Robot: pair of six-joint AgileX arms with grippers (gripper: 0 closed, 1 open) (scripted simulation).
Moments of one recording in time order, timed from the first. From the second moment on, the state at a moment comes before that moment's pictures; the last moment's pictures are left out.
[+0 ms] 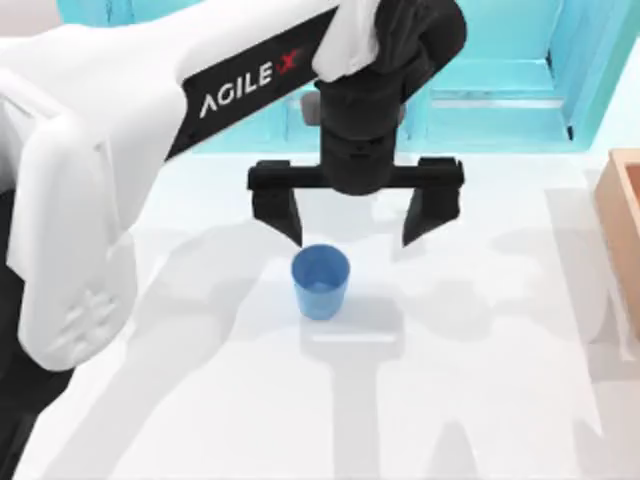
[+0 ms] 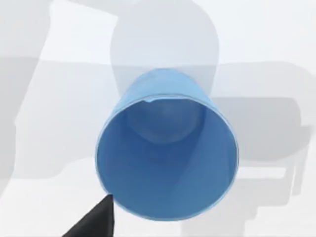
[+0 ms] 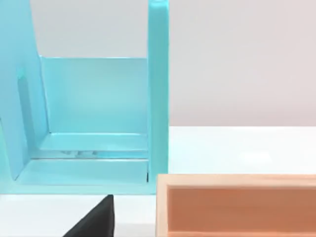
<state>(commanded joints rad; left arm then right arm) -0.73 2.33 2.14 -1.38 0.00 -0.70 0.00 0.00 0.00 0.00 0.00 0.00</state>
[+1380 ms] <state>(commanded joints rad) -0.73 2.34 1.88 -1.11 0.00 -0.70 0.00 0.00 0.00 0.00 0.00 0.00</state>
